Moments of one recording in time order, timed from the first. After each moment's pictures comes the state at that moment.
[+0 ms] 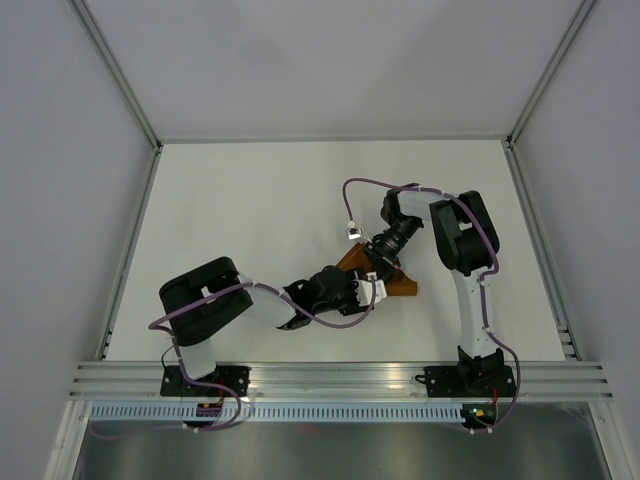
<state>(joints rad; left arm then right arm) -1.07 1.79 0.66 0.66 0.02 0.44 0.34 2.29 1.53 -1.34 -0.86 -1.02</state>
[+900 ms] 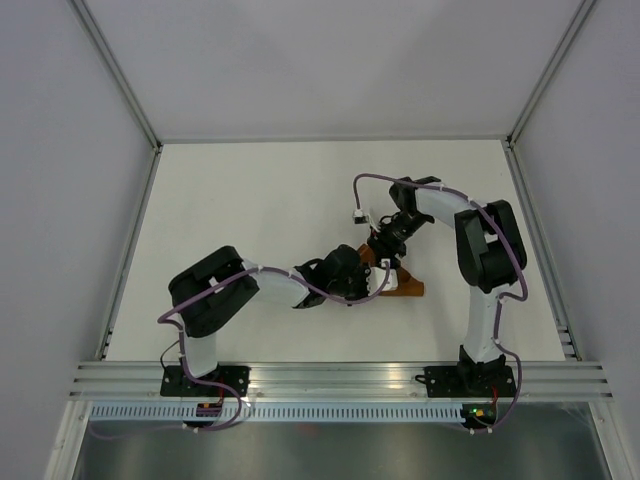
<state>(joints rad) -1.00 1.87 0.89 0.37 0.27 0.45 0.31 2.05 1.42 -1.09 -0.75 -0.94</state>
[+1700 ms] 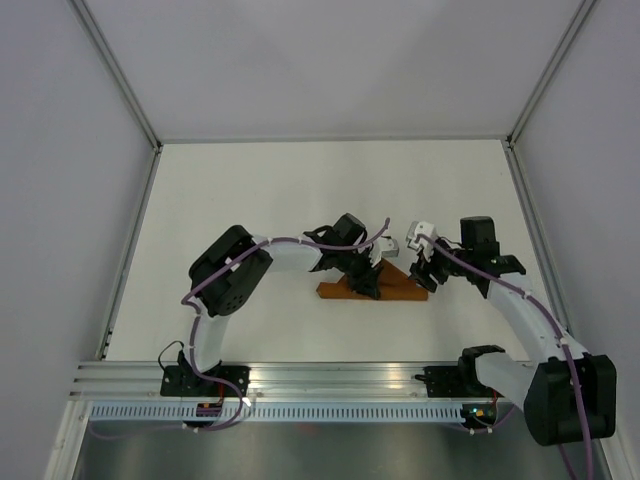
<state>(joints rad) -0.86 2.04 1.21 -0.06 0.71 0.22 0.08 1.11 0.72 -0.51 -0.69 -0.82</state>
